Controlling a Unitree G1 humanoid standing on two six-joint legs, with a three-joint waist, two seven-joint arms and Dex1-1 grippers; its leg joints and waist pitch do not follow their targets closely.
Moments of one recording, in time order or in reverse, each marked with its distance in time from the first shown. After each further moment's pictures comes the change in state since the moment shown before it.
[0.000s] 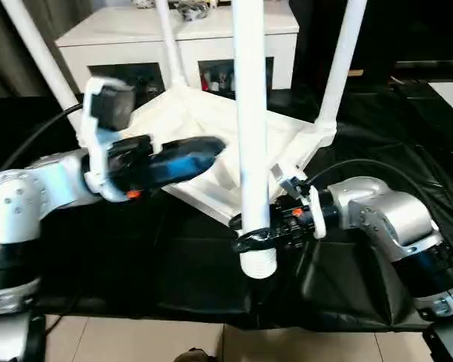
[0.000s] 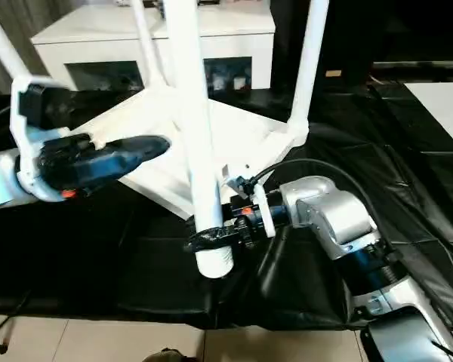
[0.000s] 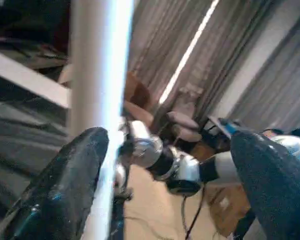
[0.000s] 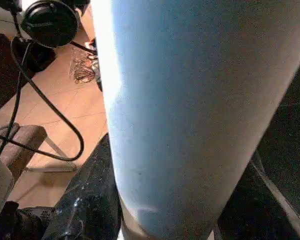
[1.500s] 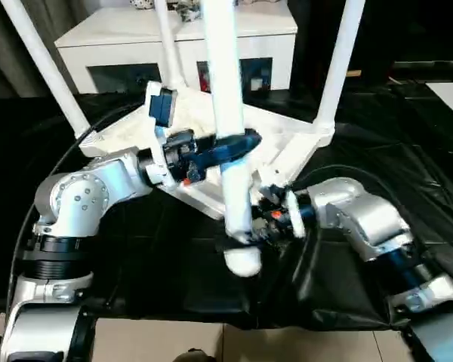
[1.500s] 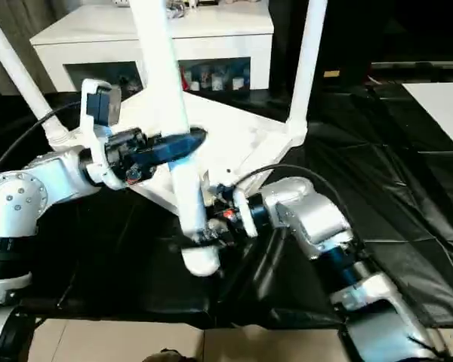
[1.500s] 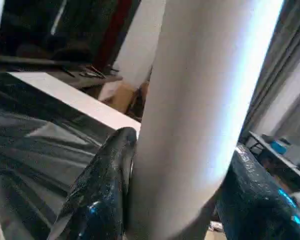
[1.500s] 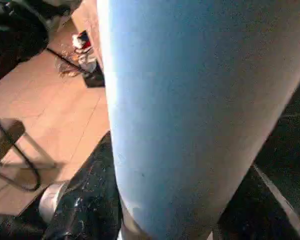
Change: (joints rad) left arm -0.068 -0.228 -0.066 0.074 0.166 -0.199 0.230; right arm -0.029 0.135 0.019 0.134 -0.104 -0.166 -0.083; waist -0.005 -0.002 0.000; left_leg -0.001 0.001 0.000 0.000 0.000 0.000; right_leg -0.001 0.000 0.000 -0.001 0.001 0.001
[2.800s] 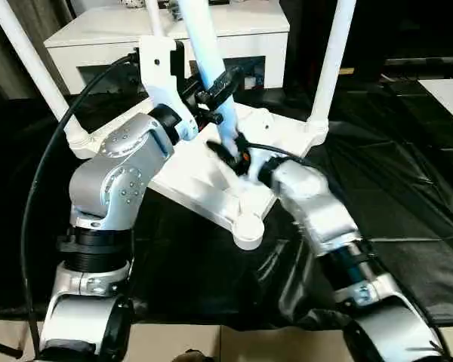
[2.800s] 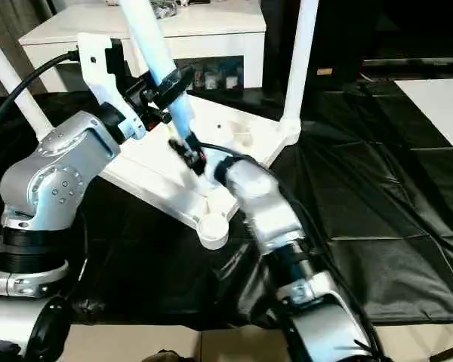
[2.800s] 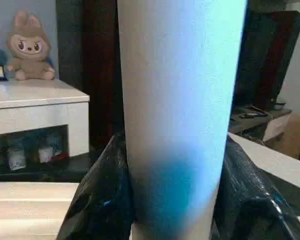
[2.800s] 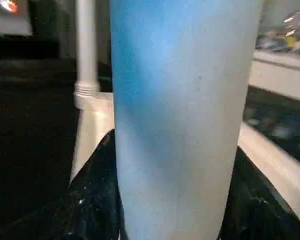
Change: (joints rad) left arm -0.075 -0.153 -0.031 -0.067 0.396 -0.295 0.510; right arm -0.019 0.271 -0.160 0.100 -0.237 -0.306 -0.756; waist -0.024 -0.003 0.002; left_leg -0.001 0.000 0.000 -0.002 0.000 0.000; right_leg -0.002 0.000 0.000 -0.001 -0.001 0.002
